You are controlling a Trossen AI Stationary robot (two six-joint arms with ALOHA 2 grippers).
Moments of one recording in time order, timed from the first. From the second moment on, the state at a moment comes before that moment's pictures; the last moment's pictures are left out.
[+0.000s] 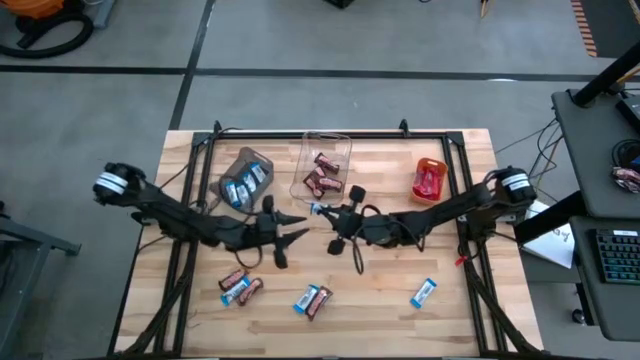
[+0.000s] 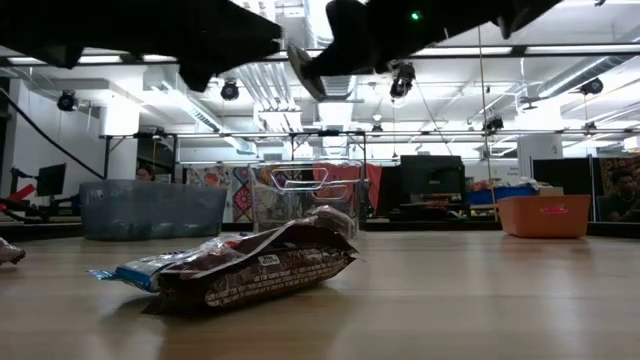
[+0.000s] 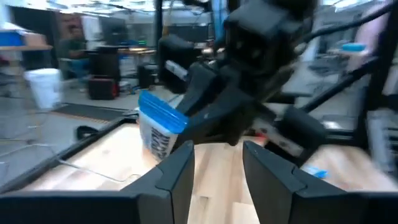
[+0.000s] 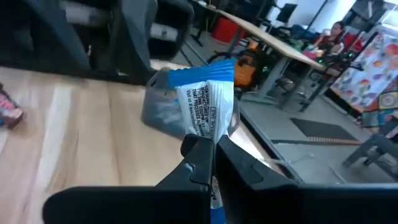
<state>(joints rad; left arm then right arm) -0.34 1.40 0.47 0.98 -0.58 -0.01 0.22 1.69 0.93 0.56 0.67 -0.24</state>
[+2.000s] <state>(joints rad) -0.30 1.20 0.71 0.05 -1.01 -0.11 0.24 1.56 0.99 0.09 0.85 0.14</state>
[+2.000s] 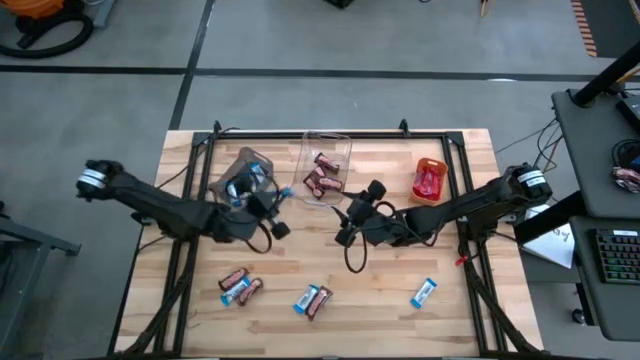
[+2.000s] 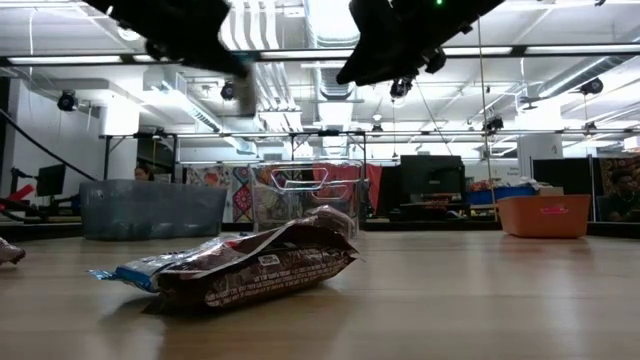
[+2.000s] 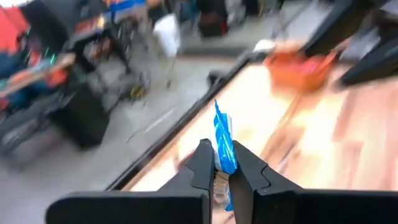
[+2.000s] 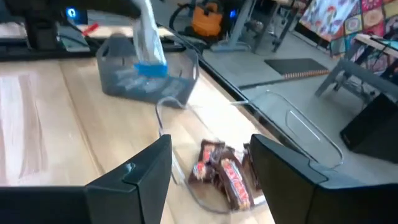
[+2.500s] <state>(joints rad) 0.15 1.12 0.82 -1.03 -0.64 -0.69 0.24 1.57 0.99 0.07 0.84 0.19</state>
